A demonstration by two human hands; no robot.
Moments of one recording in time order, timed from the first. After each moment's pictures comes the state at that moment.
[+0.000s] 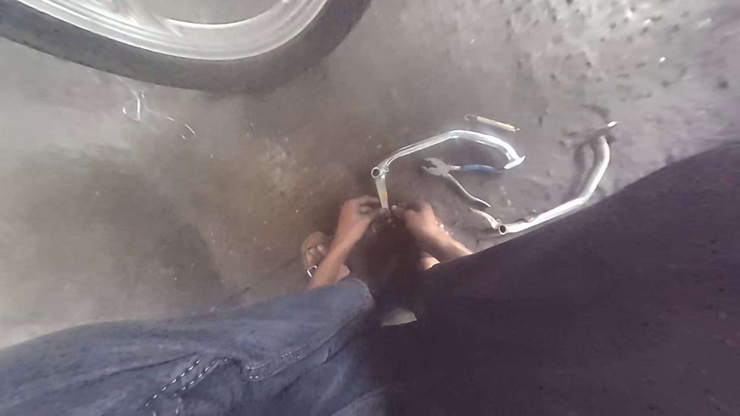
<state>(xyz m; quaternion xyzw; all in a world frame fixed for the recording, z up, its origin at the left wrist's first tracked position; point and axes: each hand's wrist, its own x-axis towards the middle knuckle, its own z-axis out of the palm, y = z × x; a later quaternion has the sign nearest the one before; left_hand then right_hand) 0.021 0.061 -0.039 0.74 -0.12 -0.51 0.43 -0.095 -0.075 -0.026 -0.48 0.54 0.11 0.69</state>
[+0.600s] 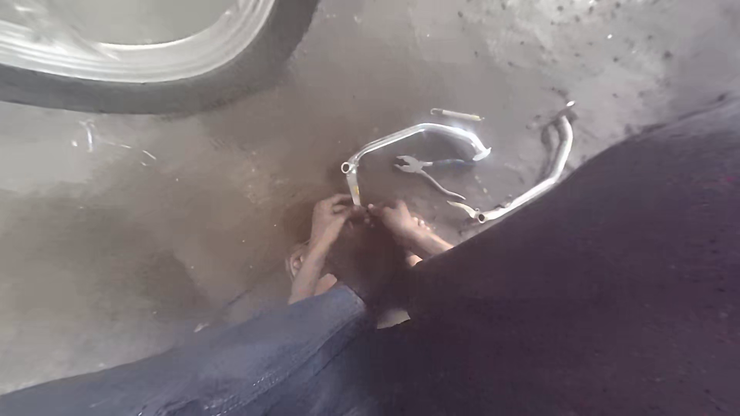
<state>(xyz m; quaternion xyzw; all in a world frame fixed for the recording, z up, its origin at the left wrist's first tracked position) 0.035 0.061 -0.033 0.77 -0.17 -0.47 0.40 -0.090 -0.075 -0.036 -0.44 0.54 0.10 0.71</state>
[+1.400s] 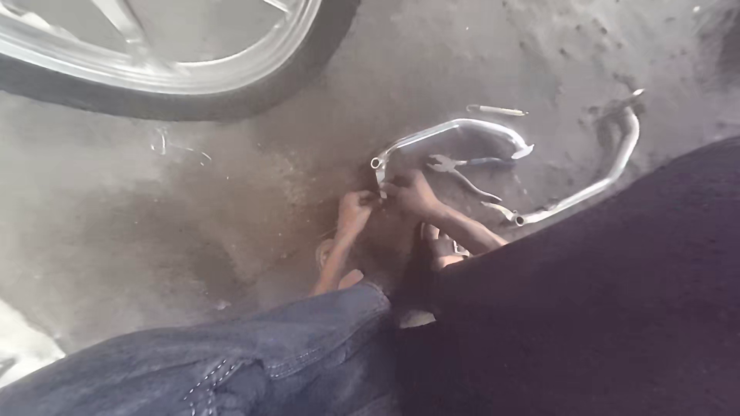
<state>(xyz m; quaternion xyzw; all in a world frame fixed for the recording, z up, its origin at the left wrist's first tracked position) 0.054 0.048 -0.036 0.81 -0.21 -0.44 0.32 -0.046 -0.107 -0.038 -0.66 0.33 0.06 0.67</state>
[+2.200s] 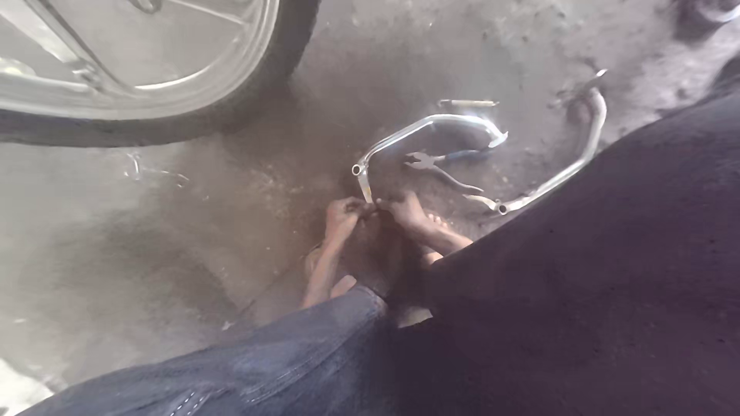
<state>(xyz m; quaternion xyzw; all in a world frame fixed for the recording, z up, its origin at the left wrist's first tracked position) 0.048 0.045 -0.025 0.78 -0.16 -0.49 0.35 -0.078 -0.083 -0.040 -0.52 0.49 0.09 0.69</state>
